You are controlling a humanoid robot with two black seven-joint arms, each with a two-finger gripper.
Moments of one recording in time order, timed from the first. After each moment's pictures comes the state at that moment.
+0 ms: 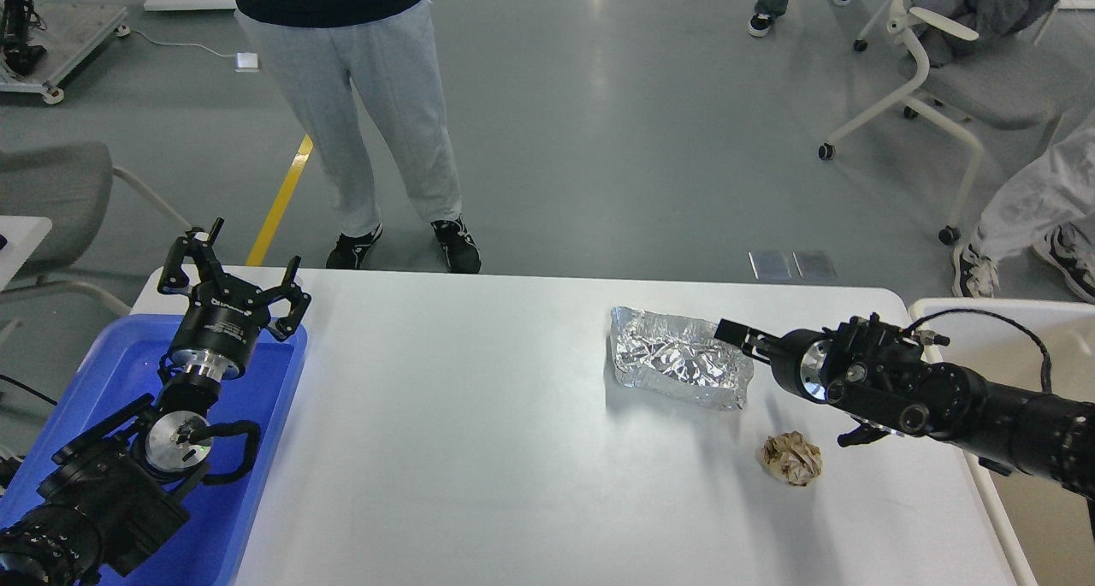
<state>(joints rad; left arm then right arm) -0.58 0.34 -0.75 -0.45 -0.17 -0.63 -0.53 1.02 -0.30 -0.31 0.72 -0.68 -0.13 -0.01</state>
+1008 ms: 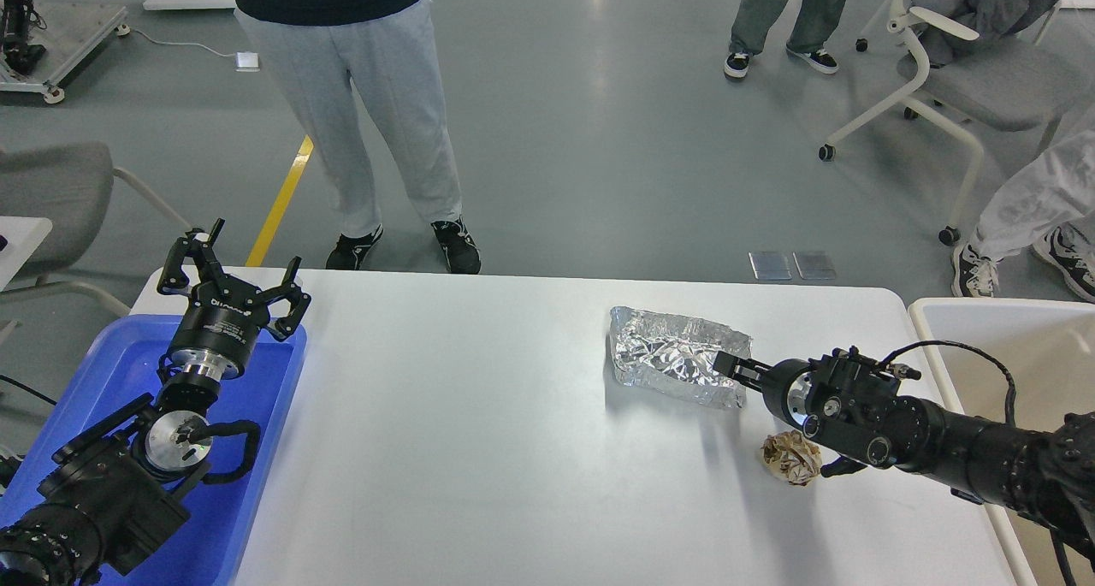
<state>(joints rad) -0.58 0.34 -0.75 -0.45 -0.17 -0.63 -0.53 0.95 -0.21 -0.35 0.61 -0.69 -0.18 -0.02</state>
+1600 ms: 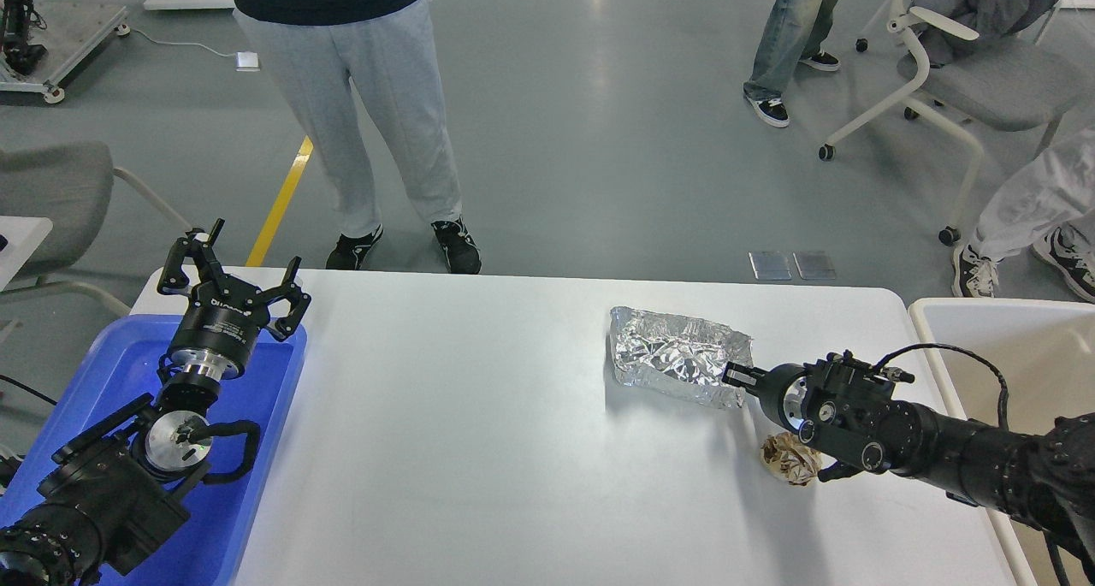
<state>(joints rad) -0.58 0.34 -0.75 -0.45 -0.17 -0.63 -0.53 0.94 -0.20 -0.36 0.60 -0.70 -0.17 -0.02</state>
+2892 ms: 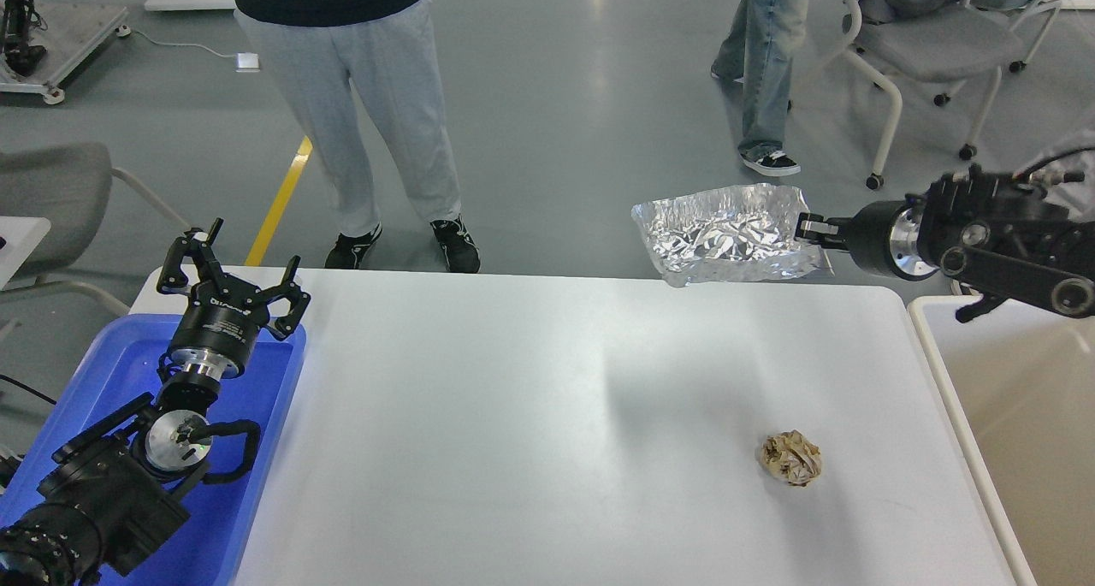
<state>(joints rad) -0.58 0.34 -0.75 -0.45 -0.17 -0.63 -0.53 1.44 -0.63 -0.41 1.01 -0.75 0.08 0.00</state>
